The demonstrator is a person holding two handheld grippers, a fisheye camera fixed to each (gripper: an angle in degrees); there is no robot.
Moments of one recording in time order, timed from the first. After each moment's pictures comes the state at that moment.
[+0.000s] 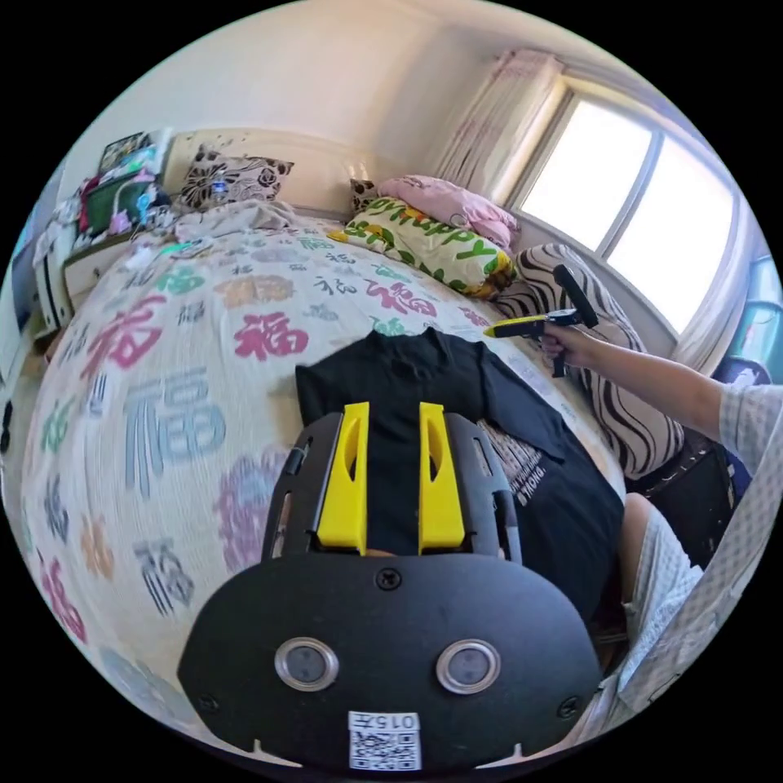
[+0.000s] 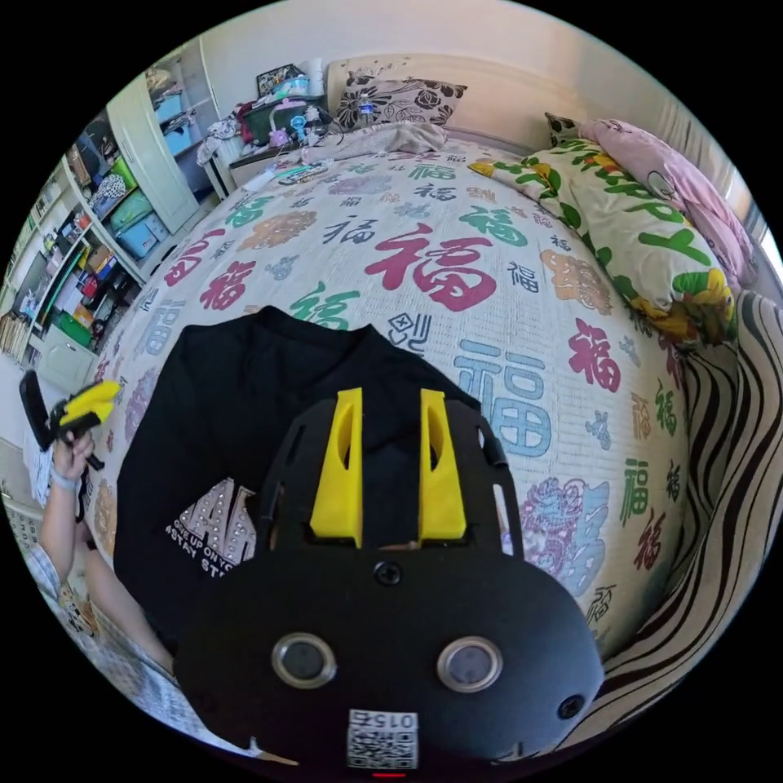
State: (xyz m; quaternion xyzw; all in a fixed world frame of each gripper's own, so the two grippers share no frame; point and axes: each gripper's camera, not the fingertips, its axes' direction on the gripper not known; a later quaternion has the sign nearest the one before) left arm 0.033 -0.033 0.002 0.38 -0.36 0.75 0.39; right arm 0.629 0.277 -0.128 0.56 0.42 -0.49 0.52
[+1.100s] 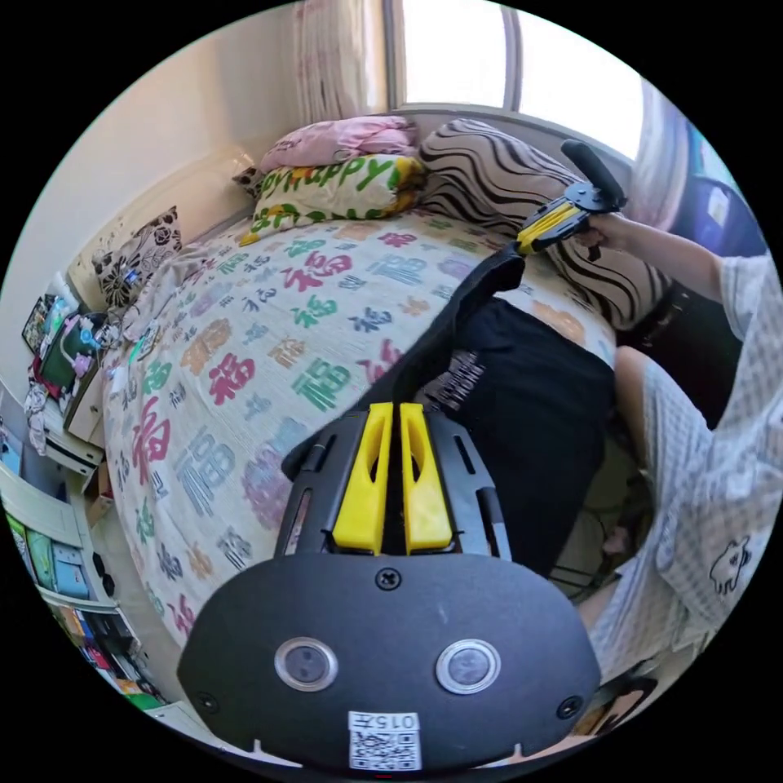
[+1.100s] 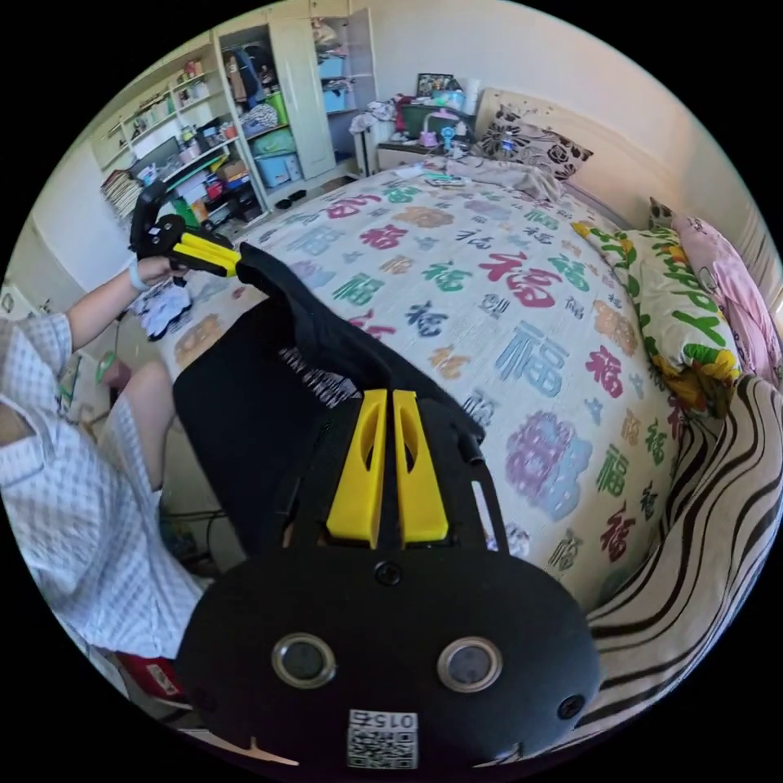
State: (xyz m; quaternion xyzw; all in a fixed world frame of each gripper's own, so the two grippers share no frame) left arm -0.027 0.087 0.197 0.28 -0.57 0.73 0.24; right arm 0.862 0.575 -0.078 0.43 0.47 -0.63 0.44
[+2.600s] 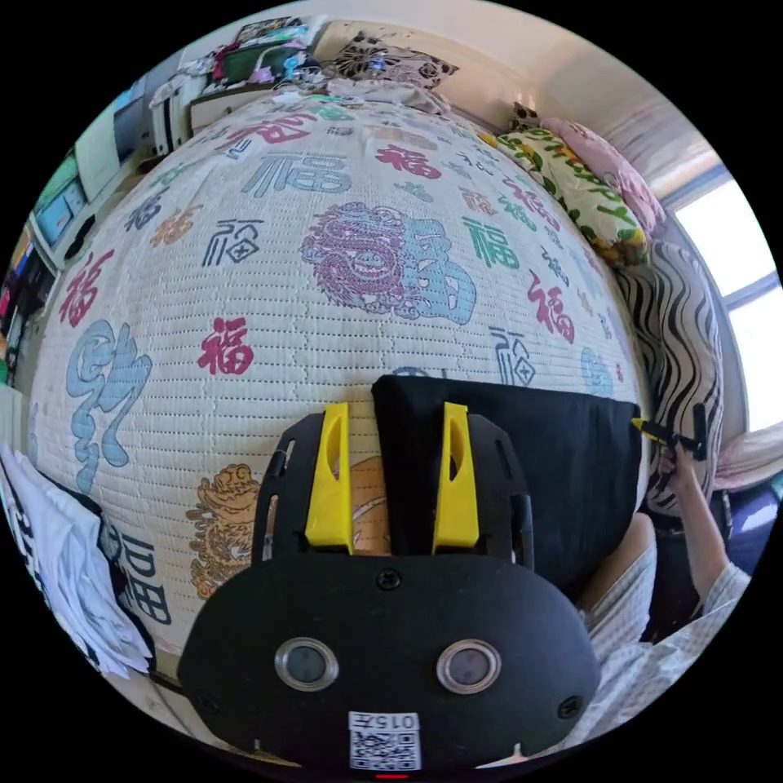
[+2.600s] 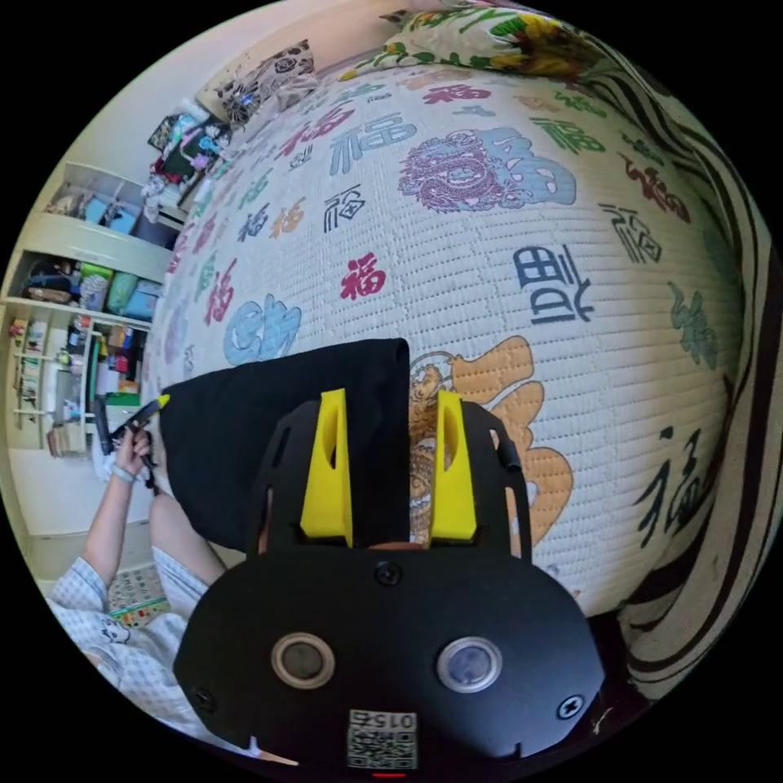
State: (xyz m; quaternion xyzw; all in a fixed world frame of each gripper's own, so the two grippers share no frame) left arm -0.078 -0.067 -0.012 0.47 -0.44 0.52 0.56; right arm 1.001 0.548 -0.200 0.50 0.26 -0.41 0.72
